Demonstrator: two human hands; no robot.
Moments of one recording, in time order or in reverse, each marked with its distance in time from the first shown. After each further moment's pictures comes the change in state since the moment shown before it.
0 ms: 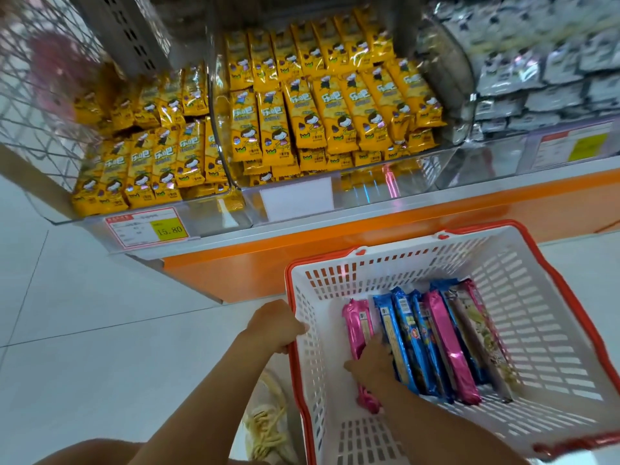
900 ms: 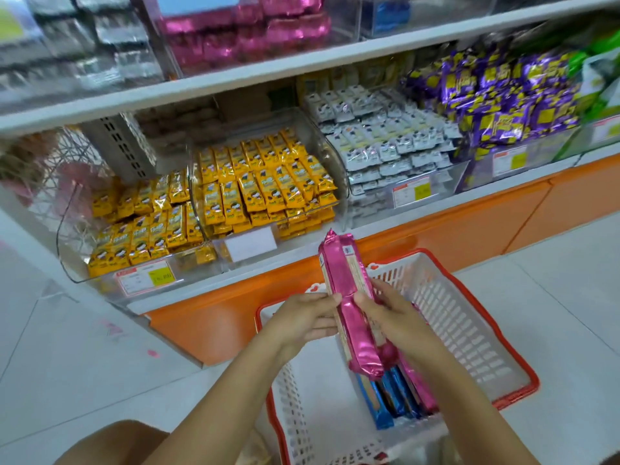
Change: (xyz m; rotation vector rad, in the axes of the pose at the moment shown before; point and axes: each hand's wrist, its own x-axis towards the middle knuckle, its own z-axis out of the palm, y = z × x) left_hand -0.120 0.095 0.010 -0.833 -0.236 0.453; right_hand -0.190 -0.019 -0.208 0.802 -0.013 -0.672
